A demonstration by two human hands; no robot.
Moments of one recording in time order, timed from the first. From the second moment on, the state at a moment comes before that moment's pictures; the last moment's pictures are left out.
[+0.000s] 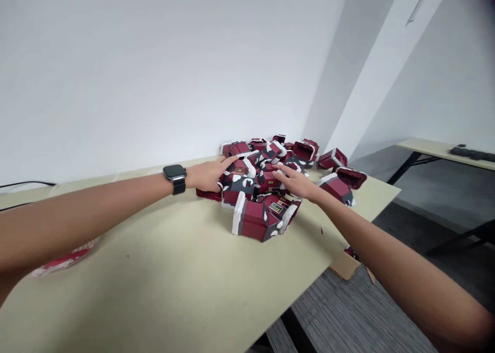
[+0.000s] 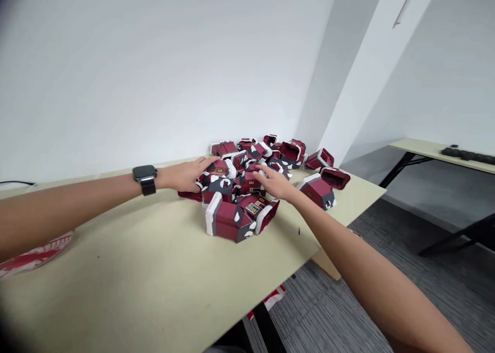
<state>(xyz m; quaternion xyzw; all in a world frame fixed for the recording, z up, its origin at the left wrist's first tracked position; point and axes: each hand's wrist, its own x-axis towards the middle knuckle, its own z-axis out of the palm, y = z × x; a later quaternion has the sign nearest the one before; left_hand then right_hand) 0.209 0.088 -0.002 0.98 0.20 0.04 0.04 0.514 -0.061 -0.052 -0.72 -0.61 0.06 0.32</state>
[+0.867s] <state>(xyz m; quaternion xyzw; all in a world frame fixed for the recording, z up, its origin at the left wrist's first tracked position) 0.337 0.259 -0.014 0.91 0.38 0.06 0.13 0.578 0.008 -0.012 -0.70 -0.62 0.23 0.26</state>
